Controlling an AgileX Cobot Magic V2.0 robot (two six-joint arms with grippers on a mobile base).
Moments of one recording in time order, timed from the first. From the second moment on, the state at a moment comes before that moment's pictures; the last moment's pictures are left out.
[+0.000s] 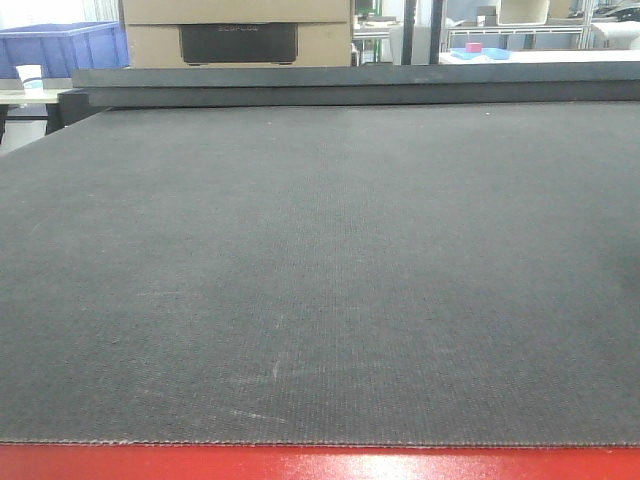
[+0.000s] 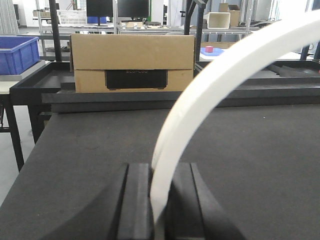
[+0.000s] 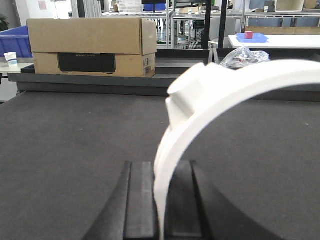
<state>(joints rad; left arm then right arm) -0.13 0.56 -0.70 -0.15 0.24 0.15 0.18 0.53 -0.63 -0.02 0.25 0.09</state>
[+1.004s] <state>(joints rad) -0.13 0.56 -0.70 -0.15 0.24 0.15 0.18 0.52 -0.63 -0.03 0.27 0.08</state>
